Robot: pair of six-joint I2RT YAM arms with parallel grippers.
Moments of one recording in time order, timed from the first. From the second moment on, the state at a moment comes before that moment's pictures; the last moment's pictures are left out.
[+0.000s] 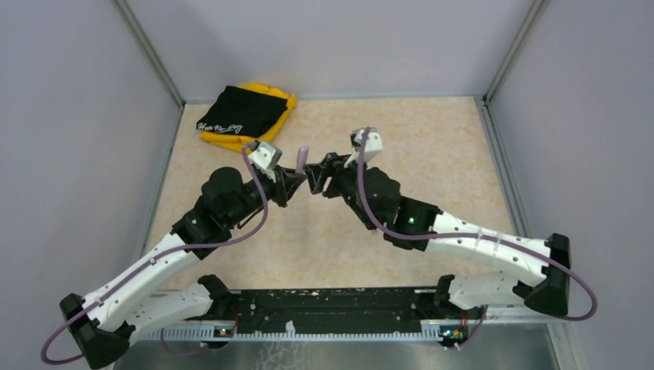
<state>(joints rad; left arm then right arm) -0.79 0.89 0.85 -0.08 -0.04 -0.12 1.18 1.21 1.14 -0.02 0.62 0.55</state>
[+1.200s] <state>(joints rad) -0.79 0.89 0.83 0.03 0.39 -0.11 1.18 1.12 1.28 -0.23 0.53 0.50</state>
